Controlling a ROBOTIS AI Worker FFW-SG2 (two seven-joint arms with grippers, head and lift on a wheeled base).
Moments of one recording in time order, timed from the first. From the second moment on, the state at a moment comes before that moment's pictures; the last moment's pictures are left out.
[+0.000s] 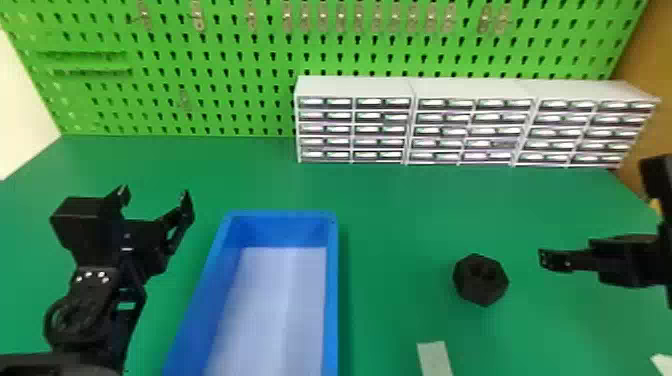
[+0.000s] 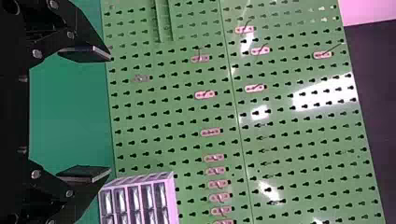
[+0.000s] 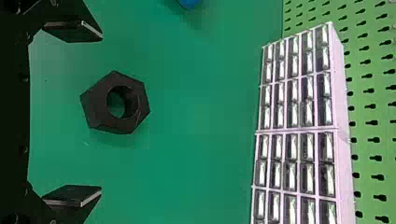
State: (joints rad) left arm 0.20 0.03 0.12 -2.03 -0.10 0.17 -0.05; right arm -0.16 -0.18 -0.22 -2.05 0.59 1.29 1.17
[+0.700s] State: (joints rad) left arm 0.20 0.03 0.12 -2.03 -0.10 0.17 -0.05; right arm -0.18 -0.18 -0.22 -2.03 0.61 1.29 1.19
